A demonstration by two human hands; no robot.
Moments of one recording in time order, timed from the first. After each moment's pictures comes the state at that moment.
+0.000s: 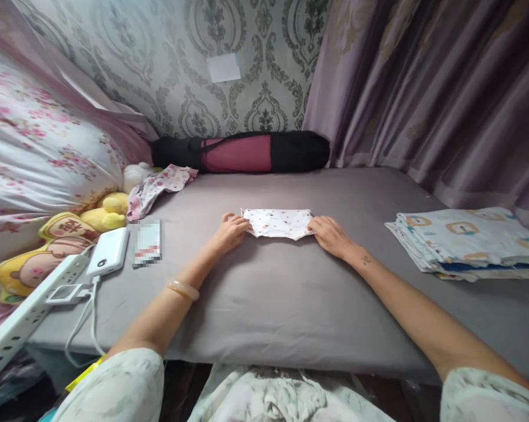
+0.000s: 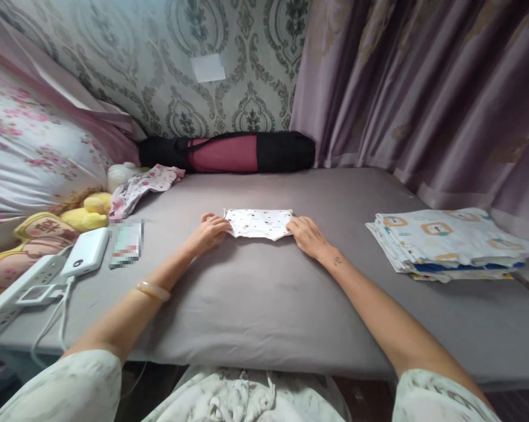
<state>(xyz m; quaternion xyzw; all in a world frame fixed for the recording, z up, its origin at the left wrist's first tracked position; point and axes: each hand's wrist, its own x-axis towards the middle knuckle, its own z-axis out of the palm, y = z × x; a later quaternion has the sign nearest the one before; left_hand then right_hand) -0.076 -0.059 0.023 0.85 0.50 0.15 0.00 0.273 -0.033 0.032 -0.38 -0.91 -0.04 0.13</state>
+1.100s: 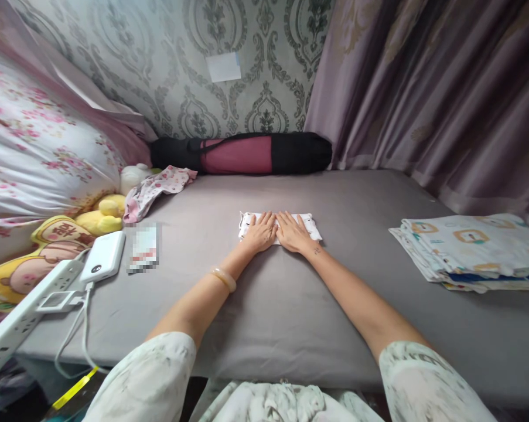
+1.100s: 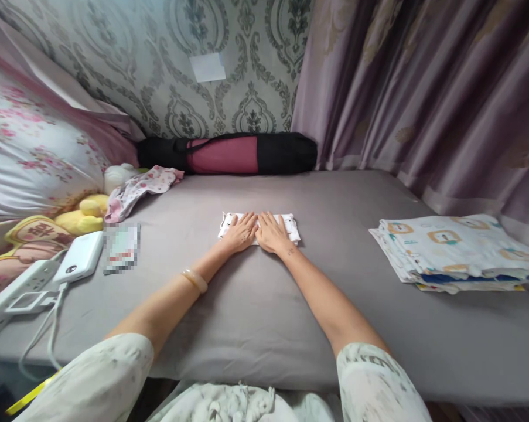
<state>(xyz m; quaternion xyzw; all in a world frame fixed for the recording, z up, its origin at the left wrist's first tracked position) 0.016 -0.018 -0.004 0.80 0.59 0.07 0.02 0.166 -0.006 0.007 -0.50 -0.86 0.08 0.08</state>
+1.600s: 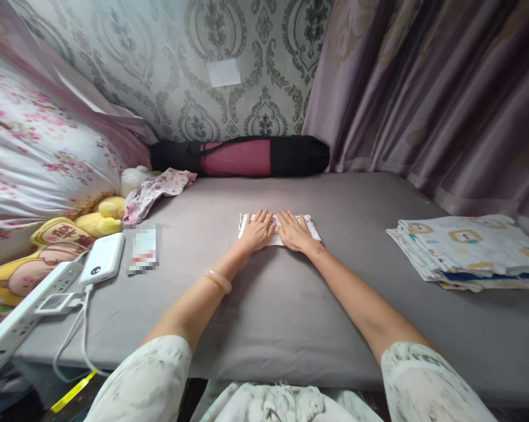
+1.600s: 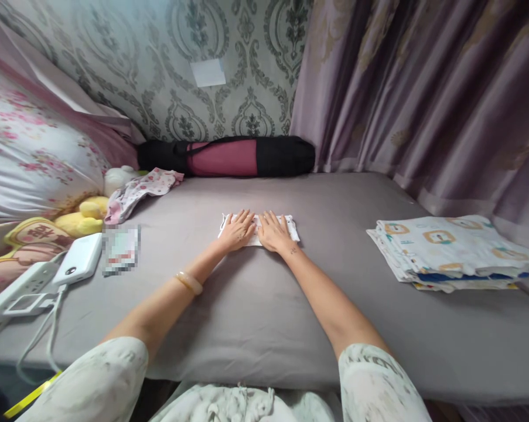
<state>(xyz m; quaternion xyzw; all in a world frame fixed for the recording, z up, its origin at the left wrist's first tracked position) 0.010 -0.022 0.017 0.79 0.60 0.08 0.03 0.171 -0.005 0.016 -0.51 -0.85 0.09 0.07</state>
